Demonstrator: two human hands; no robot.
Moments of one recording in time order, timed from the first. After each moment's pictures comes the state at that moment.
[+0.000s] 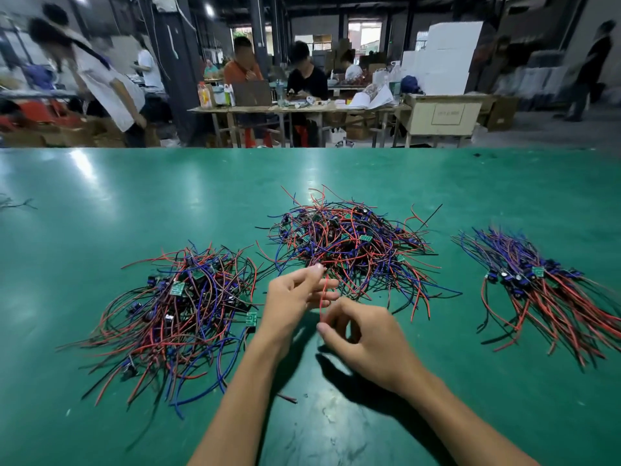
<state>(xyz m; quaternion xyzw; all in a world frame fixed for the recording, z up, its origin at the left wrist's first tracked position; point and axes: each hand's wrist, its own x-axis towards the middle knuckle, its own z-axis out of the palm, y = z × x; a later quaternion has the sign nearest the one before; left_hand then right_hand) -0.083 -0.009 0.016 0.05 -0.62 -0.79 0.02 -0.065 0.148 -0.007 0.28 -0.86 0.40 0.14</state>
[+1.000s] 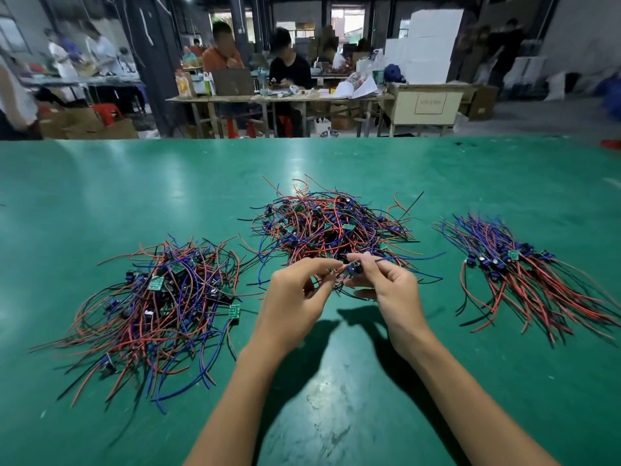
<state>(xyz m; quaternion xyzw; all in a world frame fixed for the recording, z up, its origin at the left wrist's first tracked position) -0.074 0.007 0.010 -0.19 -0.83 -0.44 0.27 -0.087 0.169 0.014 0.02 -0.65 0.76 0.07</state>
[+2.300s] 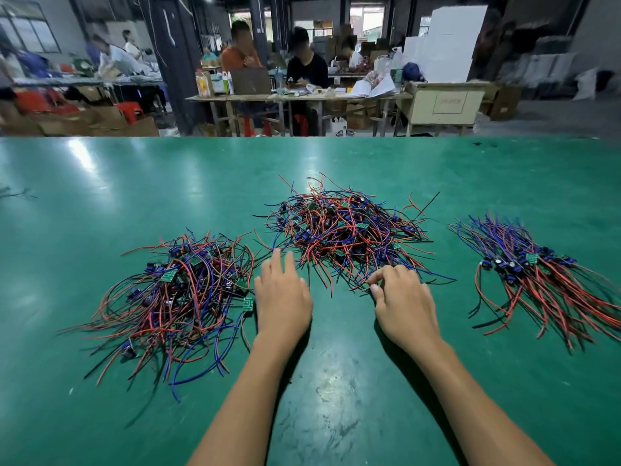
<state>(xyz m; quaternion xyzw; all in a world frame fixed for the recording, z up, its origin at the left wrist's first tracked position) -0.087 -0.007 -0.014 0.10 -0.97 -0.14 0.16 -0.096 0.186 -0.015 0.05 -0.97 0.19 0.14</state>
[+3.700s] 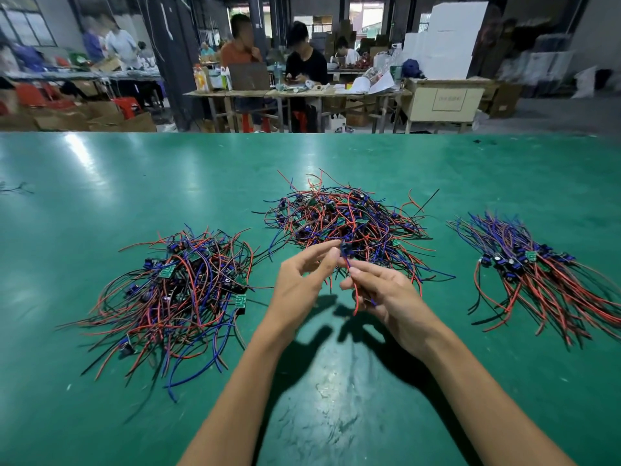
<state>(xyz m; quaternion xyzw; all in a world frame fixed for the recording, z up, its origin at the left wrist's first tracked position) -0.065 0.012 0.027 -0.02 -0.70 -0.71 0.09 -0.085 0.172 0.013 0.08 -0.58 0.80 -0.16</state>
